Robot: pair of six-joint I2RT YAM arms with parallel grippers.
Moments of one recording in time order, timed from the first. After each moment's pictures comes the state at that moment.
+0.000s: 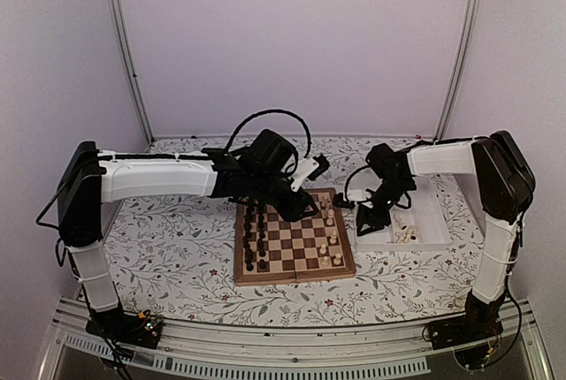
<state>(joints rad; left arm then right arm) -0.94 1.87 1.43 -0.33 0.16 -0.01 0.47 1.96 1.28 -0.74 -0.41 -0.96</state>
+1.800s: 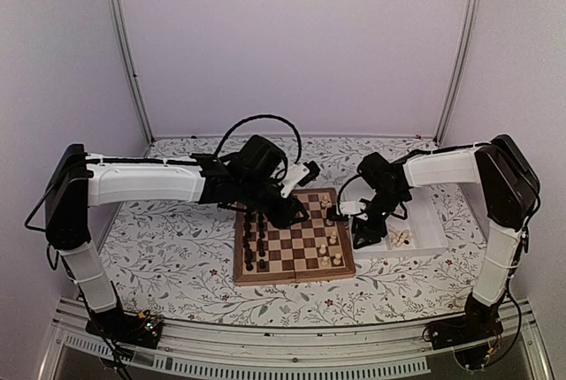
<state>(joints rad) -0.94 1.80 1.32 -0.31 0.15 0.00 0.57 1.90 1.19 -0.68 -0.32 -0.89</state>
